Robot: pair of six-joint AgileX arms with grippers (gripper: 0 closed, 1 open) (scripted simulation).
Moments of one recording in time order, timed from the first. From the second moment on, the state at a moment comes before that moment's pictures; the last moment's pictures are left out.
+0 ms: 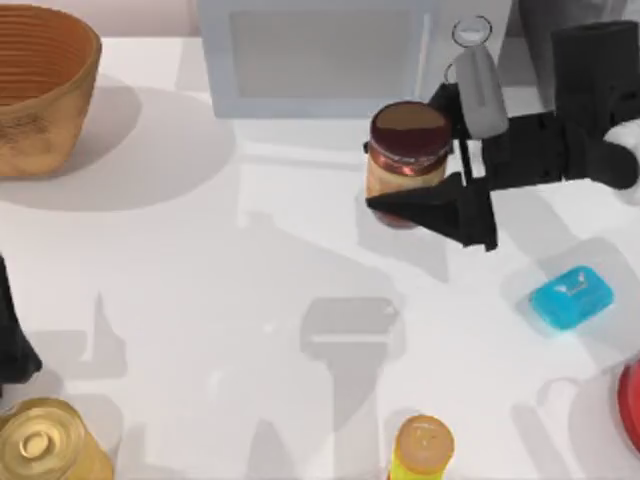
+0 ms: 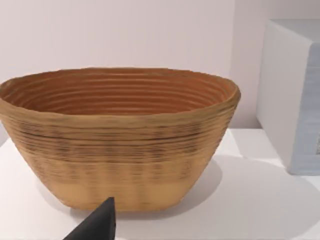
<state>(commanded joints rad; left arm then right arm) 0.00 0.00 0.00 0.00 0.00 0.00 0.29 1.95 1.12 0.26 -1.20 -0.51</state>
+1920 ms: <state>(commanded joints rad) 0.00 0.00 0.00 0.00 0.00 0.00 0.00 0.18 0.12 0.00 -0.09 -0.01</state>
